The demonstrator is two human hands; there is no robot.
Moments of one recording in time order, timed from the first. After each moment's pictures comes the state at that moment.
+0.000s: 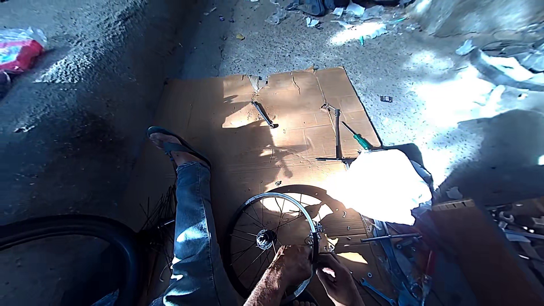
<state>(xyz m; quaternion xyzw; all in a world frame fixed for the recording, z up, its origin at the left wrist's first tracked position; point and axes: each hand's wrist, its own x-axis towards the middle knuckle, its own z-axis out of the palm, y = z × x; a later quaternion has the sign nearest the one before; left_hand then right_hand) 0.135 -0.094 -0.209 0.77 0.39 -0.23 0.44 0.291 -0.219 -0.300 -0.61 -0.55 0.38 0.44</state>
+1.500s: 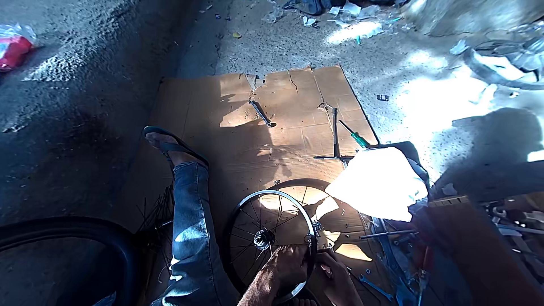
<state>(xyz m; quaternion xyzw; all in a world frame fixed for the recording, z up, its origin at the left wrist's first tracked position) 0.115 -0.099 -0.214 0.79 0.37 -0.16 0.46 0.283 -0.216 -0.278 -0.63 -0.55 0.37 0.39</state>
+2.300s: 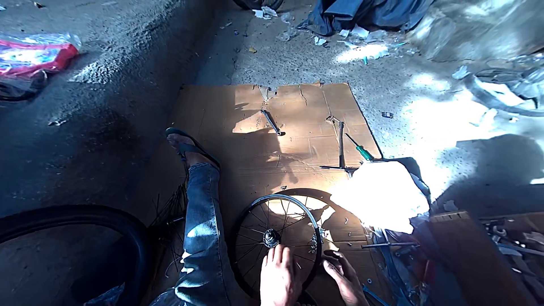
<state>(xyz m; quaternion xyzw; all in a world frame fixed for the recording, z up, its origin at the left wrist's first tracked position) 0.096 -0.161 -0.193 0.75 0.62 0.08 0.21 0.287 -0.213 -0.250 -0.63 -0.27 0.54 0.48</state>
